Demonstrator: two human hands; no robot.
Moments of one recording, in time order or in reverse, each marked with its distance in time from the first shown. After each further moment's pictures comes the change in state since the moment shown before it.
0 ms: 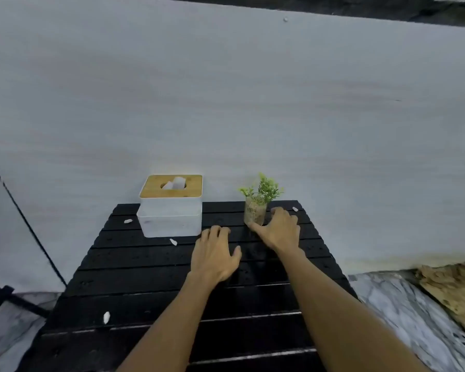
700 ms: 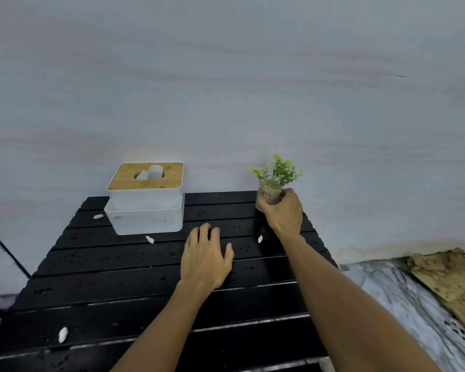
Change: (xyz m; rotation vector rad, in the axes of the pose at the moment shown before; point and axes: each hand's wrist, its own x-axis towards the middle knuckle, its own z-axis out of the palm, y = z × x) left_hand 0.012 -0.002 0.047 0.067 0.141 0.016; right_hand 0.046 0.029 0.004 0.333 0.216 0.089
